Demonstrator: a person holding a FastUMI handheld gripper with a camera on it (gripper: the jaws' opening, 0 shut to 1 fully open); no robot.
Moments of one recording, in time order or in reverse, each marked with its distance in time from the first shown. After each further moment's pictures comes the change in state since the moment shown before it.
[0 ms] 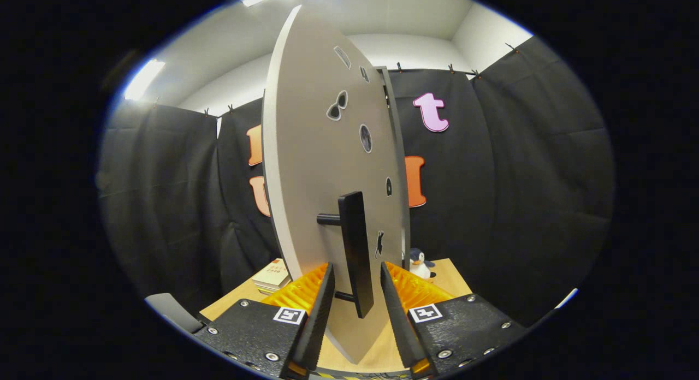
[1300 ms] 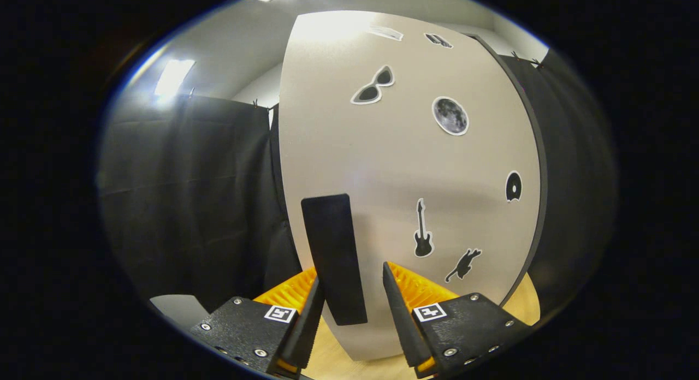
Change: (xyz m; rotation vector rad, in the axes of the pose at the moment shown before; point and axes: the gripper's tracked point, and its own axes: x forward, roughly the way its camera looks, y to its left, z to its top) arm 0.141 0.166 -0.005 -0.078 0.009 0.303
